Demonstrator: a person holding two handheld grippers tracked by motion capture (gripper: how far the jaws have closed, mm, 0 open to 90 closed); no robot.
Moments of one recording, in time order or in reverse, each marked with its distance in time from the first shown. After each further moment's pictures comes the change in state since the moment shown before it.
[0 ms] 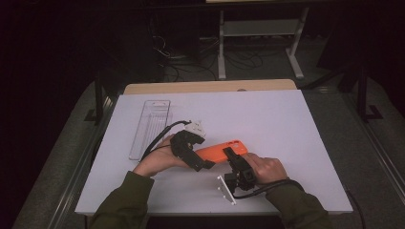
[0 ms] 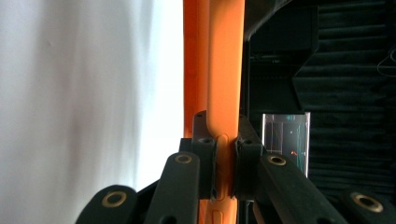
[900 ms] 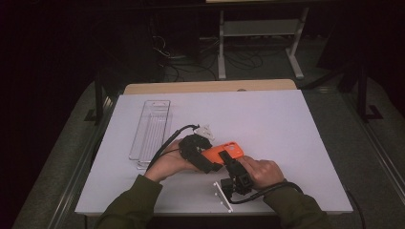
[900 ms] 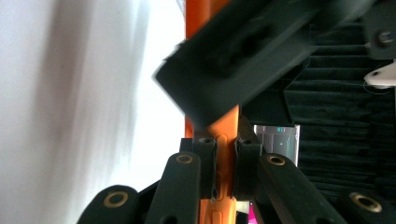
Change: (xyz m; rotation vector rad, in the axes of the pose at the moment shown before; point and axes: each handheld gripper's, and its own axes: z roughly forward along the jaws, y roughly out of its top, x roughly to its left) left arm -0.011 0.006 0.024 0.047 -0.002 -0.022; right arm 0.006 0.014 -0.007 -0.037 -0.016 -0.048
